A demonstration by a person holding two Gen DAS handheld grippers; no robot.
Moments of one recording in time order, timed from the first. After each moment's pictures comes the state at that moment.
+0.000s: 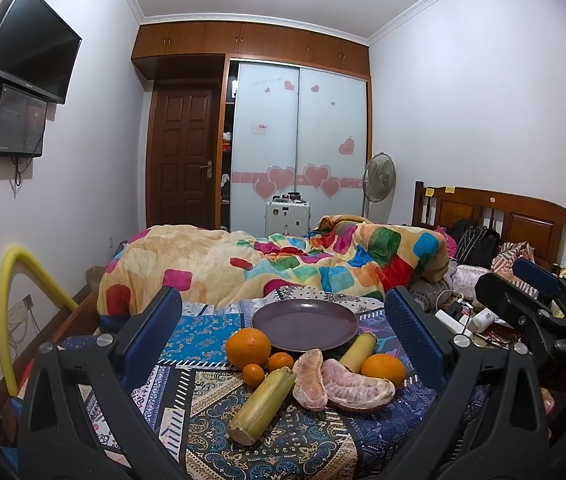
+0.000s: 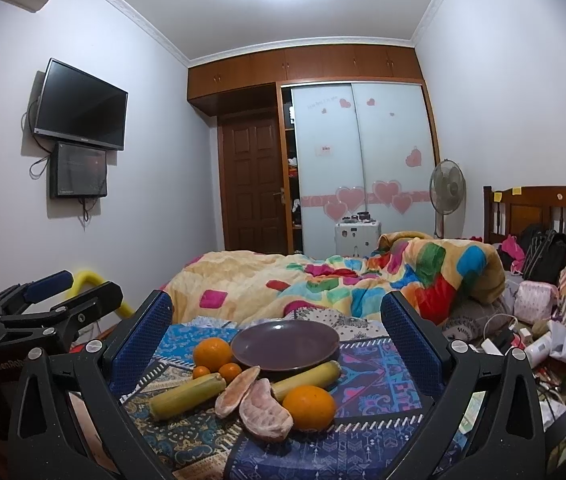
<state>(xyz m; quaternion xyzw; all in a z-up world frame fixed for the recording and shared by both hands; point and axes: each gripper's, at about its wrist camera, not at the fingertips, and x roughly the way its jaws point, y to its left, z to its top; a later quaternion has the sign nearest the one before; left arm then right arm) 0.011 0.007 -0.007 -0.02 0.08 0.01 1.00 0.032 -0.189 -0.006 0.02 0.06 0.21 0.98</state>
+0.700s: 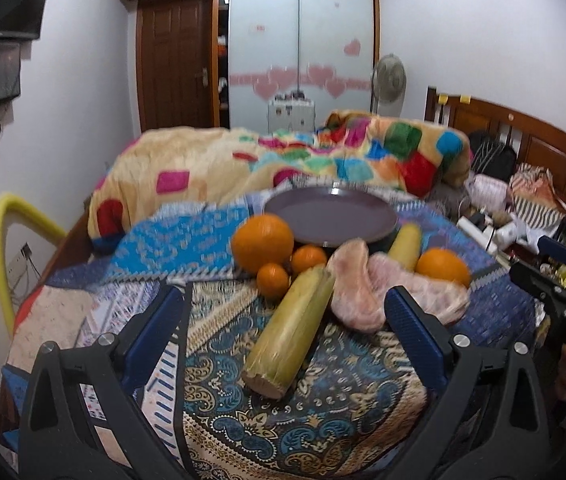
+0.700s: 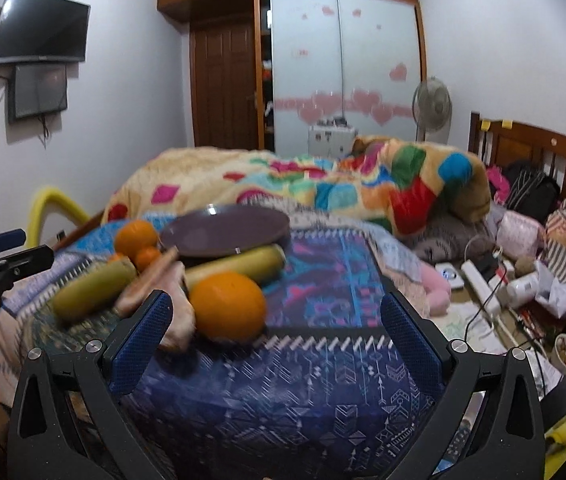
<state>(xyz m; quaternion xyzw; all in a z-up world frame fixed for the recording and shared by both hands) 0.090 0.034 -0.099 -0.01 0.27 0.00 0.96 0.102 -0.220 -0.087 -0.03 0.24 0.17 0.96</state>
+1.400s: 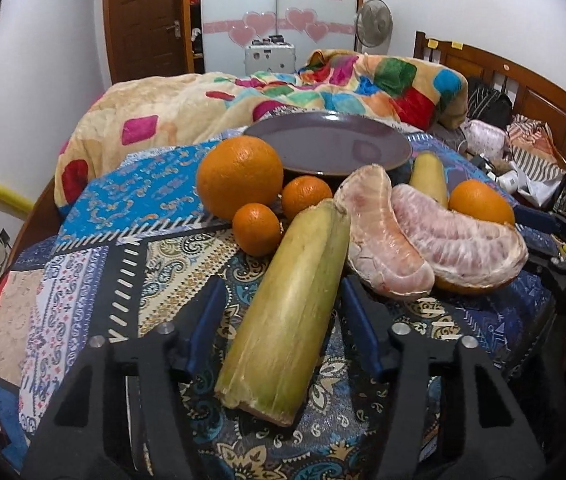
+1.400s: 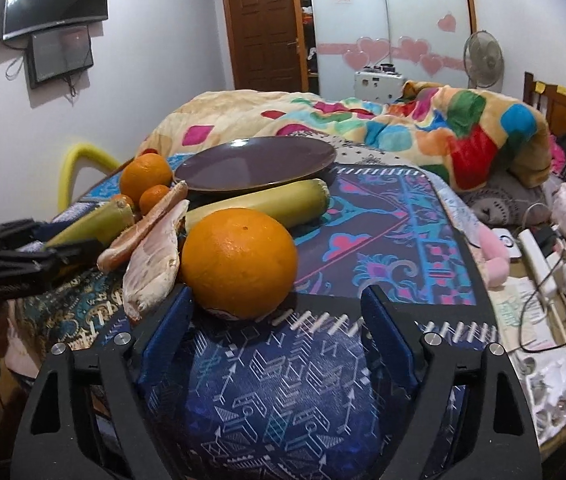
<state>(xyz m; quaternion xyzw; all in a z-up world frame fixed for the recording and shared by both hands) 0.143 0.035 -0.154 0.01 0.37 -0.04 0.93 0.143 -0.202 -0.126 -0.03 0.32 0.26 0.91</state>
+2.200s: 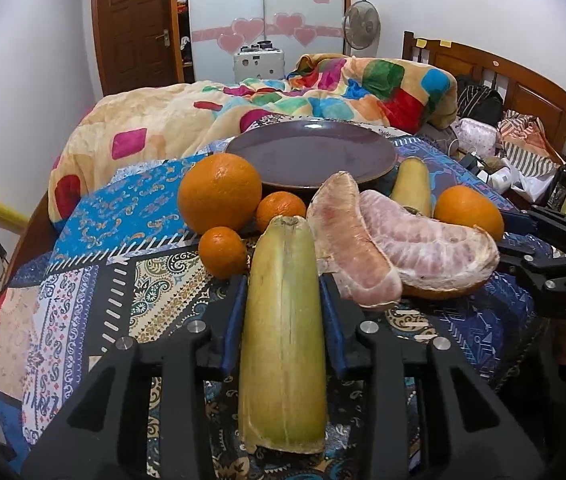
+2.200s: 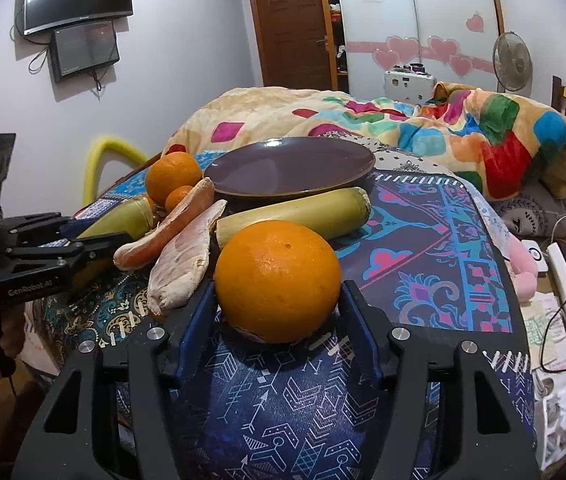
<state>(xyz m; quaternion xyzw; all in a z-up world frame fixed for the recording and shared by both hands) 0.144 0.026 -0.144 0.02 0.35 -0.05 0.93 0.152 -0.185 -0.127 -0.04 0.32 0.30 0.90</state>
